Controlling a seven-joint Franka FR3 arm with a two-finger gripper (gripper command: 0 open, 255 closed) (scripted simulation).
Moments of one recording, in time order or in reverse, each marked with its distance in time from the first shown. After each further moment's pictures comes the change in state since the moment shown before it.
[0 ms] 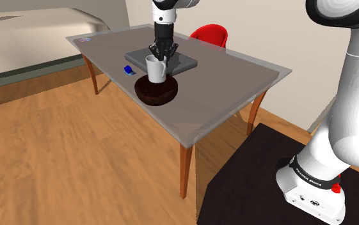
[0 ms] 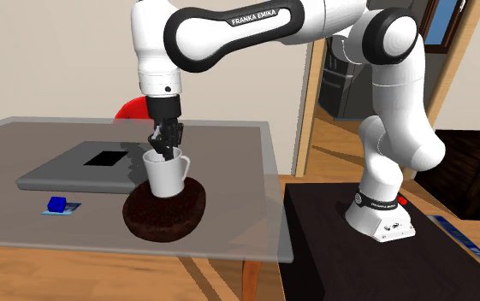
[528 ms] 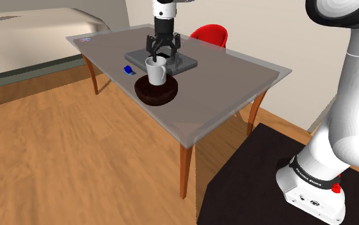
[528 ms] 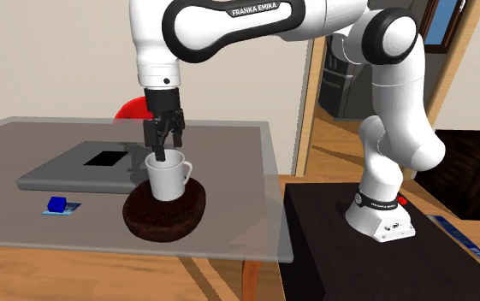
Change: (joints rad) arm -0.003 0.000 -0.001 0.042 0.000 -0.041 -0.001
